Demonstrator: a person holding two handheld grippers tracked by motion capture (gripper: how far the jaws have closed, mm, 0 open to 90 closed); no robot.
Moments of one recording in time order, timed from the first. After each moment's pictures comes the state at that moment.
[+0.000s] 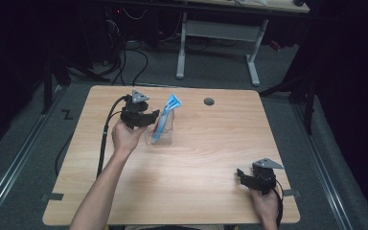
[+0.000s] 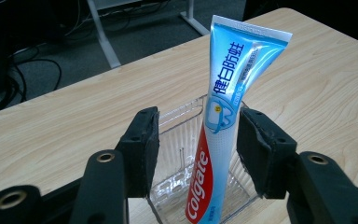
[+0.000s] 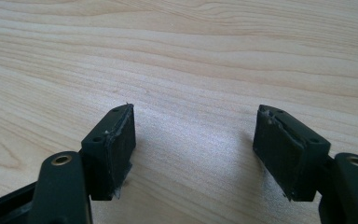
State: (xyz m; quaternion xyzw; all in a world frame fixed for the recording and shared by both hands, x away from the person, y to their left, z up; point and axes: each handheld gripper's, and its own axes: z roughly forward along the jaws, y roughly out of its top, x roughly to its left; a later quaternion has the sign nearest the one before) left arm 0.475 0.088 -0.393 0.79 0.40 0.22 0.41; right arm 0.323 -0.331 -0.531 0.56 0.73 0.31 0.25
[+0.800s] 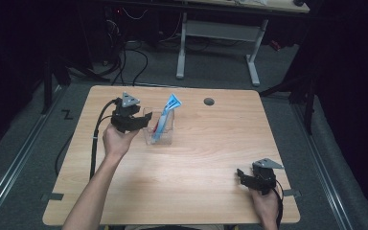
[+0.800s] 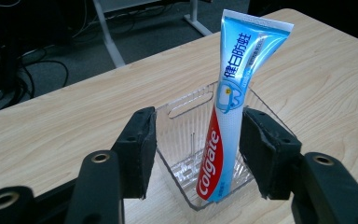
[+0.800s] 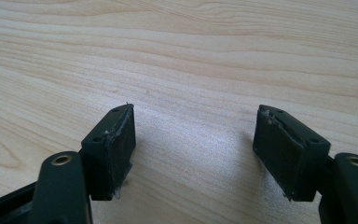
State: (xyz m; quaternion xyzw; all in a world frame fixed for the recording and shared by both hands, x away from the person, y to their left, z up) left arm 0.458 0.111 -0.390 0.78 0.40 0.23 0.42; right arm 0.323 -0.331 -0.531 0.56 0.73 0.31 0.25
